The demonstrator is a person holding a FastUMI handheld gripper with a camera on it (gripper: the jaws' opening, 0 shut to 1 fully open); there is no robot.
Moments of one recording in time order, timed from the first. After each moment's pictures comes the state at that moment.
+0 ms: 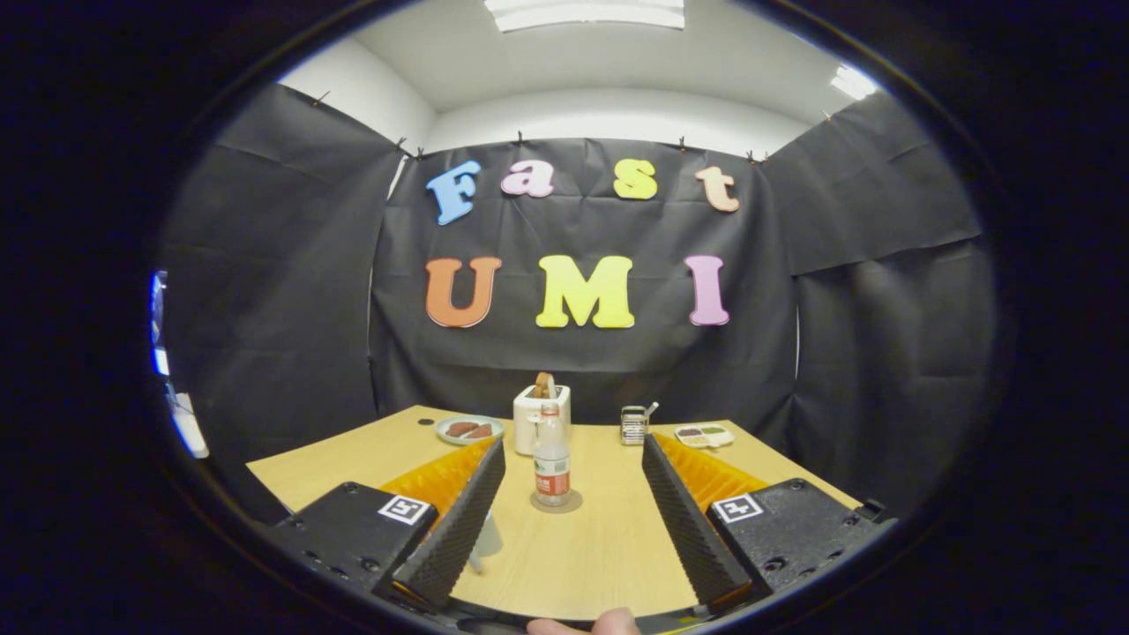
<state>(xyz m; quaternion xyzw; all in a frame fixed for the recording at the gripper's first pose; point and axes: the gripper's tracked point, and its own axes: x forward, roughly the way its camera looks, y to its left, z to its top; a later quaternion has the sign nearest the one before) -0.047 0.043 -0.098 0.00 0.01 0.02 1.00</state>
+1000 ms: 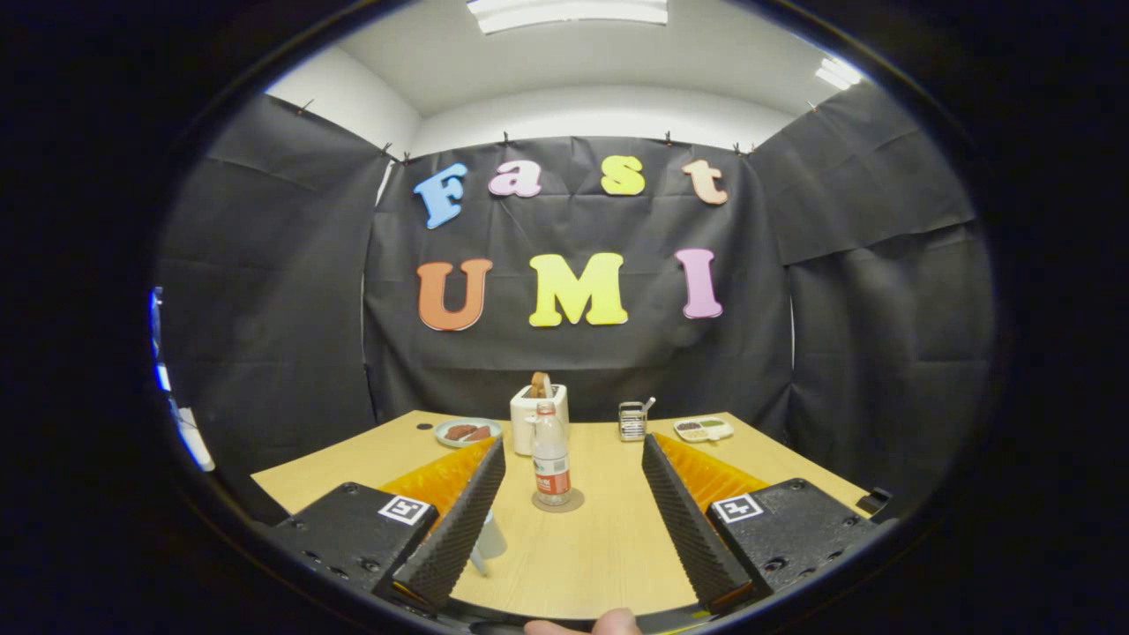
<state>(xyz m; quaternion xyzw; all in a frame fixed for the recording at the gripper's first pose) -0.041 0.038 -0.105 0.02 0.01 0.01 1.00</state>
